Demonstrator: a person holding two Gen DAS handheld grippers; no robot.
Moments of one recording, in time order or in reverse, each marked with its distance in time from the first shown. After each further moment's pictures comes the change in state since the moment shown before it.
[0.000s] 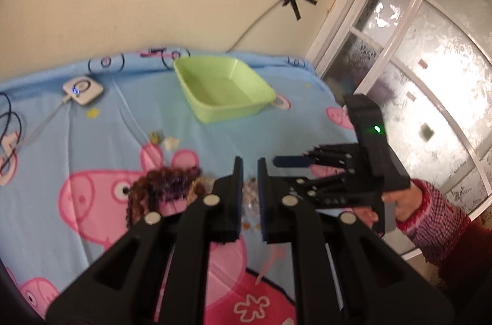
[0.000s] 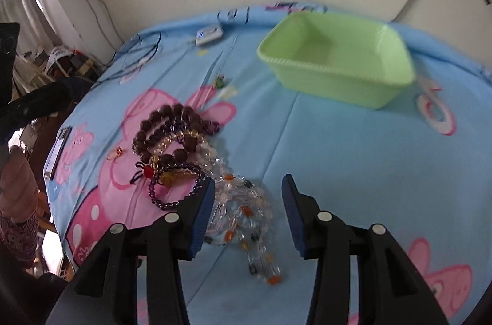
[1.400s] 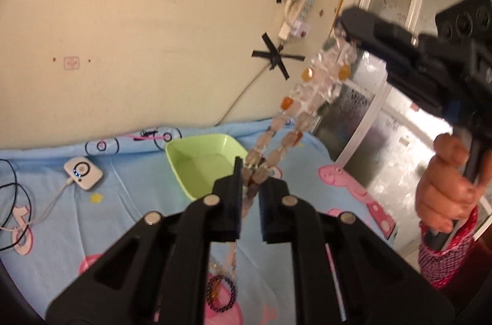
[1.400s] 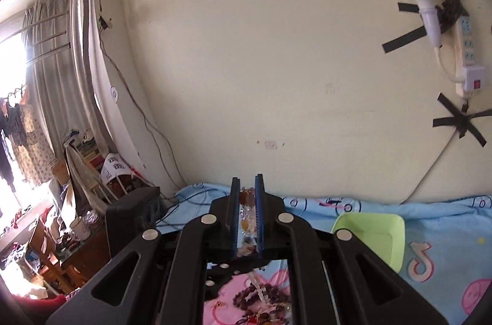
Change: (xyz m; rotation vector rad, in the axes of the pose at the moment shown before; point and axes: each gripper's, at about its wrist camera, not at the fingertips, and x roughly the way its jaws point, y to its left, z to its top) left arm -0.029 -0.022 0.095 0.062 -0.210 -0.006; right arm -0.202 0.075 0.129 -0.032 -0.602 0.146
